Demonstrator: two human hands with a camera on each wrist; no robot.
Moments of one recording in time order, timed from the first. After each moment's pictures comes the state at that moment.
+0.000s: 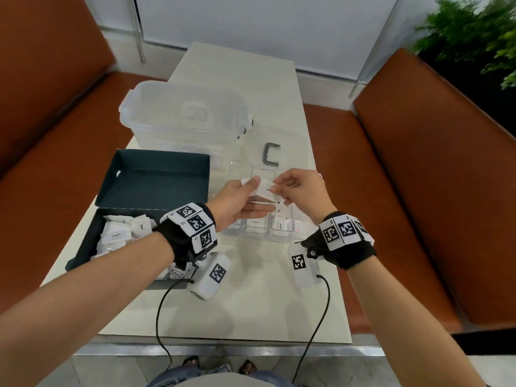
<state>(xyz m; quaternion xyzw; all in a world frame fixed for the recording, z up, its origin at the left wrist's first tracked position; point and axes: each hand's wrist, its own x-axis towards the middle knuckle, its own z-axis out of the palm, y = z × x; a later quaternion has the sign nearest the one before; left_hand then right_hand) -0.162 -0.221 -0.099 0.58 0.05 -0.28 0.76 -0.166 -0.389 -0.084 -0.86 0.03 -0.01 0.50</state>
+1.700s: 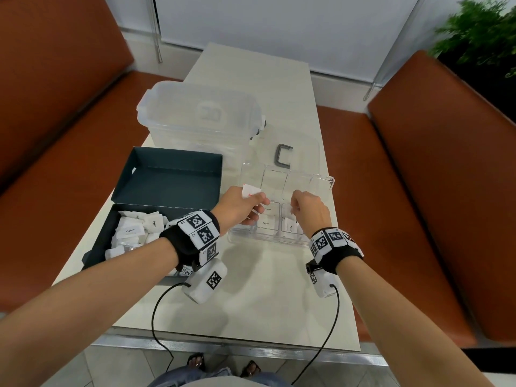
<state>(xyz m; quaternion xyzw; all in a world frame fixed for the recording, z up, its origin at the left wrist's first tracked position) -0.166 -0.207 -0.113 0.75 0.03 -0.19 0.63 -0.150 -0.403 -0.158 -0.99 -0.02 -0.01 0.12</state>
